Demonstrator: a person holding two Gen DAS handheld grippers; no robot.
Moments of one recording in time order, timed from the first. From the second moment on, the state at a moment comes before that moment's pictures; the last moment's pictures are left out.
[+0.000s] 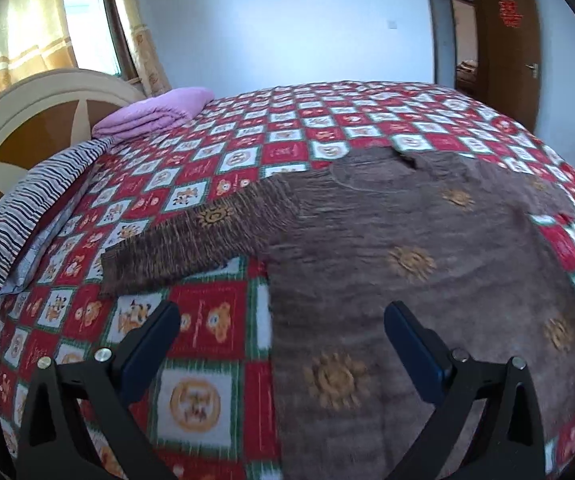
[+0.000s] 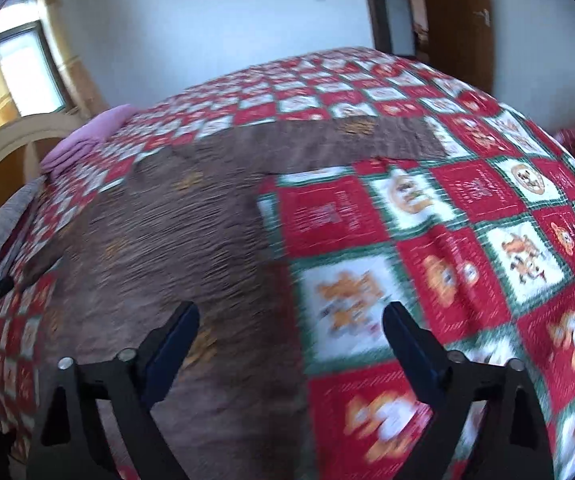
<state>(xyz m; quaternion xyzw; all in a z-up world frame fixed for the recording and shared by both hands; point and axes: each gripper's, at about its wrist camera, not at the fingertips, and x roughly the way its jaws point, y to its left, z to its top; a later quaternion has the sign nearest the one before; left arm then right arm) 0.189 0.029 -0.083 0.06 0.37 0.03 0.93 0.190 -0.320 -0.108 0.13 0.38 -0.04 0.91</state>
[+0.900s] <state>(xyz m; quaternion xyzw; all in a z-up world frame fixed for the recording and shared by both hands) 0.339 -0.018 -0.158 0.09 0.44 0.07 0.89 0.367 -0.521 -0.134 0.17 0.40 -0.17 0.89</state>
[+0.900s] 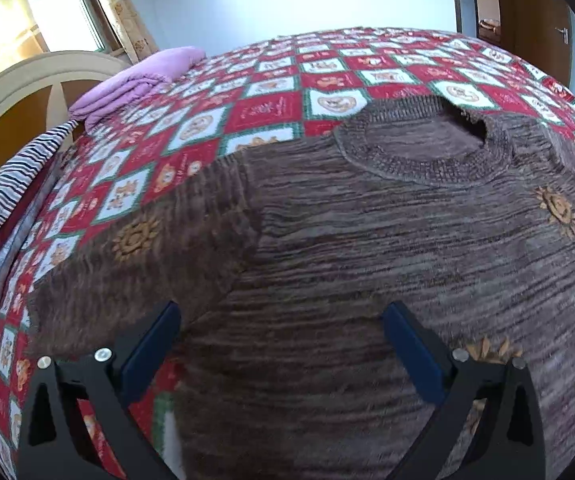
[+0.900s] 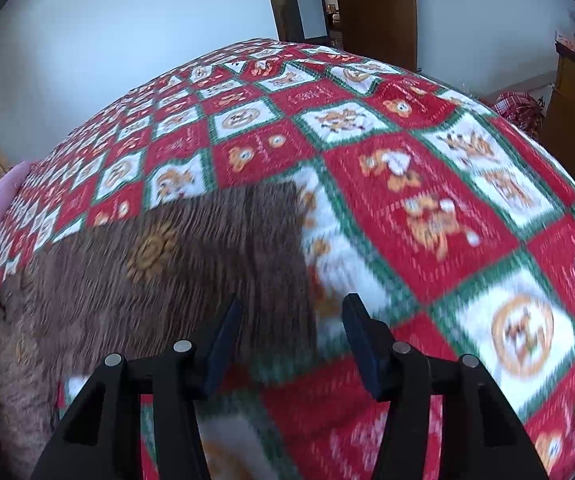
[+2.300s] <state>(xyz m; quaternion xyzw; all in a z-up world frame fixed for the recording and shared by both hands) 0.342 0.003 -0.168 -0.01 0.45 0.01 0.89 0.383 -0.369 0.017 0.03 0.34 -0.04 0.94</state>
